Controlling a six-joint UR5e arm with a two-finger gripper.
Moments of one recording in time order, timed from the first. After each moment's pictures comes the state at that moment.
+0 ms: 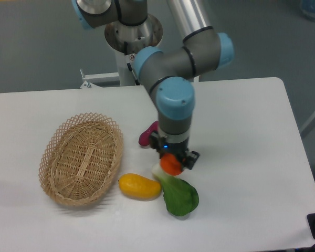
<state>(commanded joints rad) 2.31 -1.91 -1.64 -1.06 1.48 0.90</state>
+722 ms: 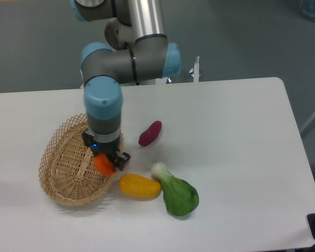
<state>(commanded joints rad) 2.09 -1.90 -1.73 -1.06 1.45 0.76</state>
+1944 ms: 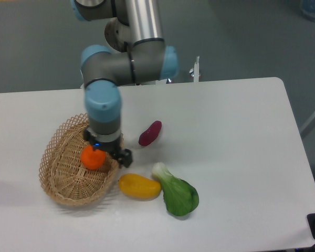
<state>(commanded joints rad) 2.29 -1.89 -1.72 -1.06 1.47 0.84</state>
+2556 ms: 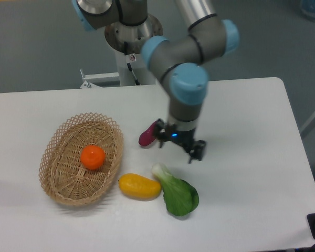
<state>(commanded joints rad) 2.60 -1.89 -1.66 -1.05 1.47 1.18</state>
